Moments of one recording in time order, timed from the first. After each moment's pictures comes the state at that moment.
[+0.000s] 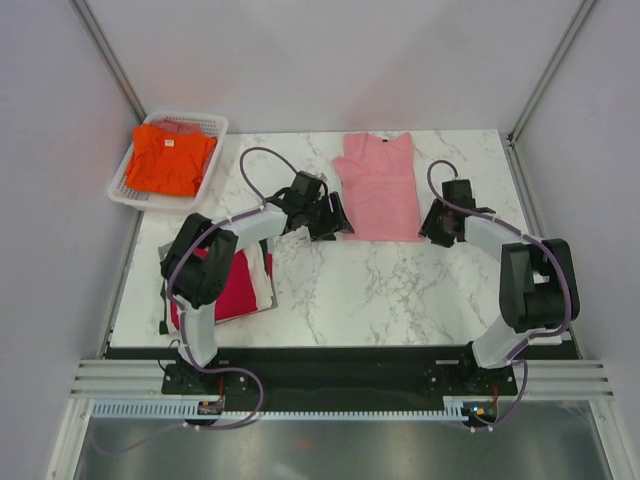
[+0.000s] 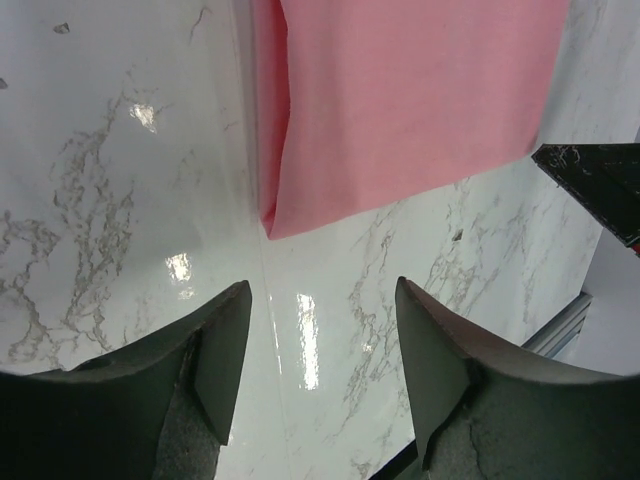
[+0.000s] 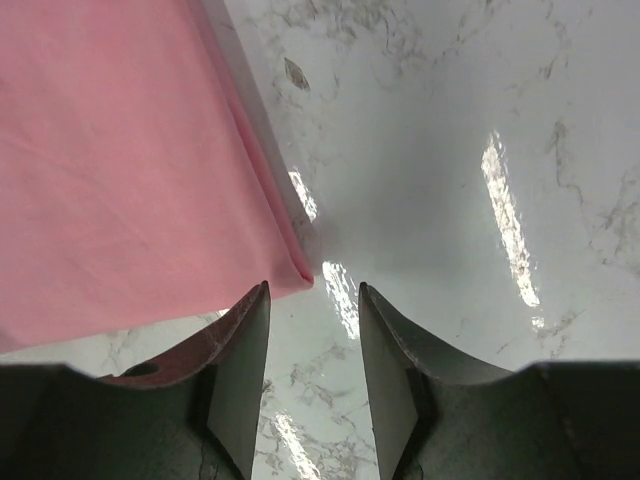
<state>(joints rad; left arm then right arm) -0.56 1.95 1.30 -0.18 0.29 -0.78 0.09 1.65 0.96 -0.28 0.01 0.55</state>
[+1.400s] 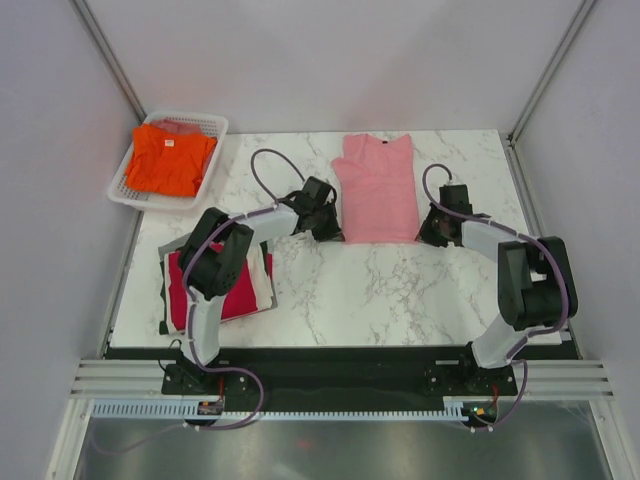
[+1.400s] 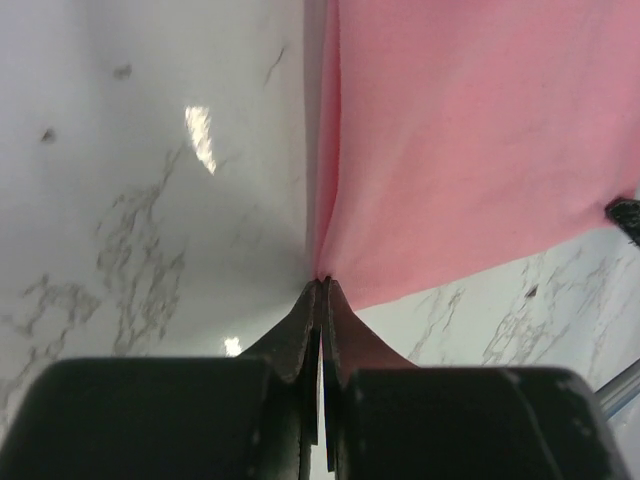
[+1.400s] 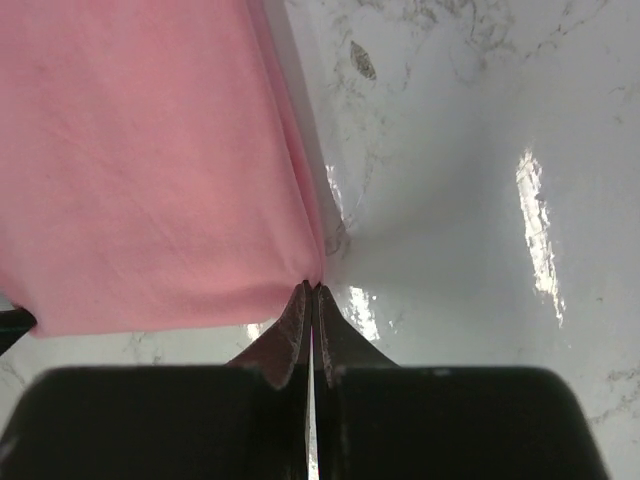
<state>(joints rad) -0.59 2.09 1.39 -0.21 0.18 -0.76 0.10 1.68 0.91 -0.16 -0.08 0.54</state>
